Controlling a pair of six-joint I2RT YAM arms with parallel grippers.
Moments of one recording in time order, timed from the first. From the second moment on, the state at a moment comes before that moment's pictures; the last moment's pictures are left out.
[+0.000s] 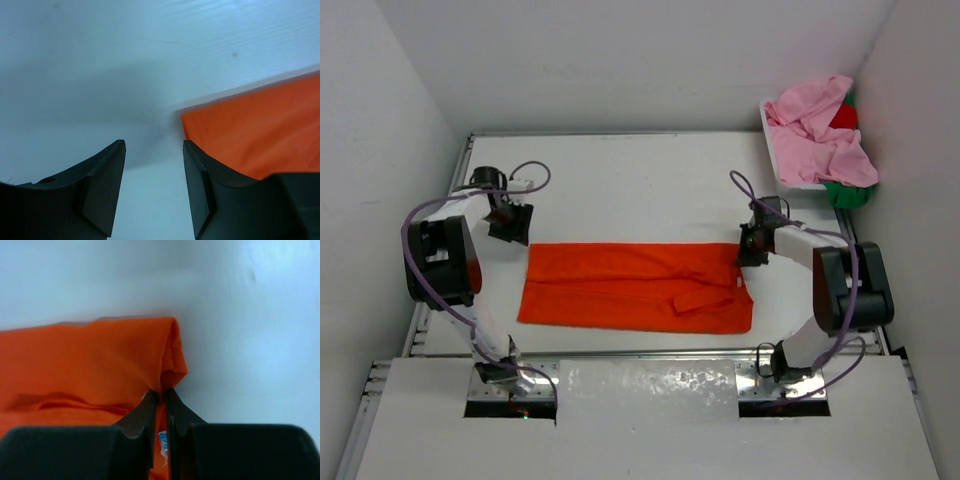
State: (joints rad) left arm 0.17 1.79 1.18 -0.67 0.19 0.38; right arm 0.08 1.58 0.72 -0.28 -0.07 0.30
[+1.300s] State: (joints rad) left arm 0.16 1.76 1.12 -0.67 0.38 0.45; right arm 0.11 1.95 1.44 -0.39 0.08 0.36
